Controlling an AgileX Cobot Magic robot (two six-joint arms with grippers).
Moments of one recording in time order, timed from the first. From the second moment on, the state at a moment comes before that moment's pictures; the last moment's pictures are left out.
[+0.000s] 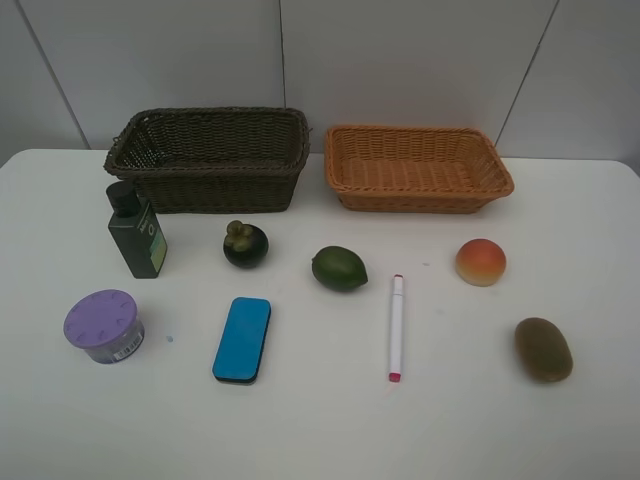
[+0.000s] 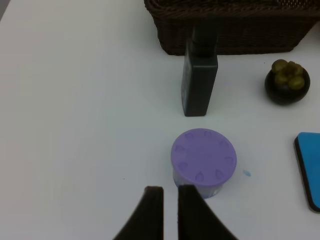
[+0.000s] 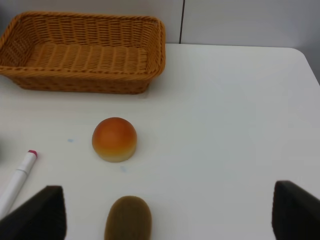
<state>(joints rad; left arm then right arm) 0.00 0.00 -0.50 -0.02 1.06 0.00 -0.08 0.00 -0.52 0.00 1.06 -0.08</state>
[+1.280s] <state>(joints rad) 0.00 0.00 -0.50 -0.02 1.06 0.00 -0.08 0.00 -0.52 0.00 1.06 -0.08</state>
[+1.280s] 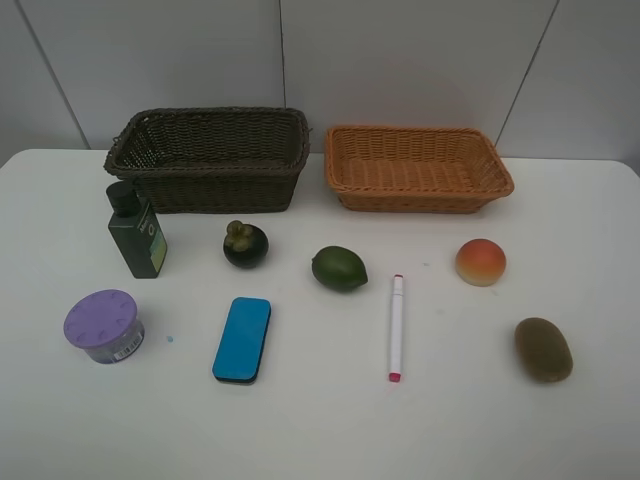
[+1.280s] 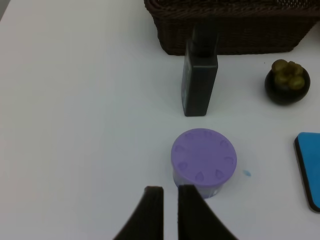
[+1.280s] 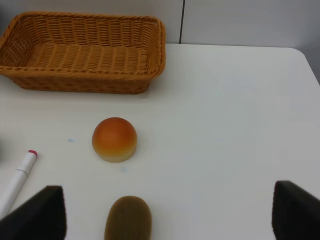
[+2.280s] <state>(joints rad) 0.00 0.00 -0.50 -0.02 1.06 0.00 -0.08 0.00 -0.52 0.00 1.06 -0.08</state>
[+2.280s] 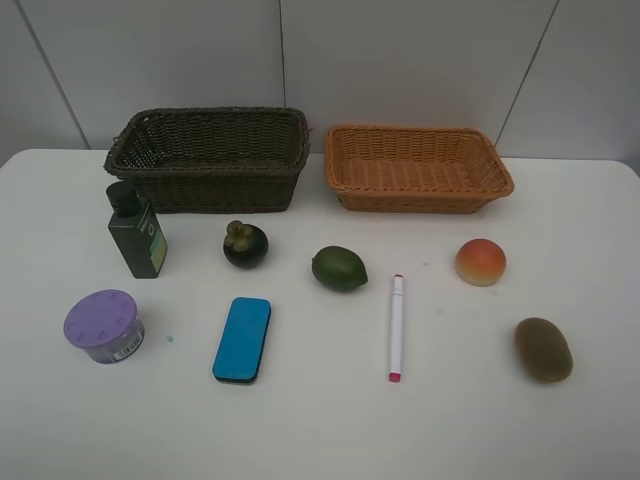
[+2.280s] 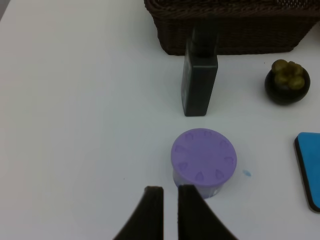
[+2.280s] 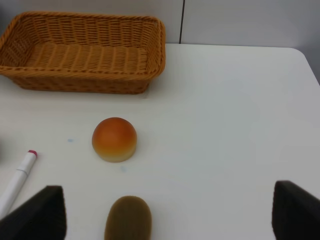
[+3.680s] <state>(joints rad) 0.00 0.00 -0.50 -0.02 1.06 0.01 -0.08 0.00 -0.52 0.00 1.06 -0.08</state>
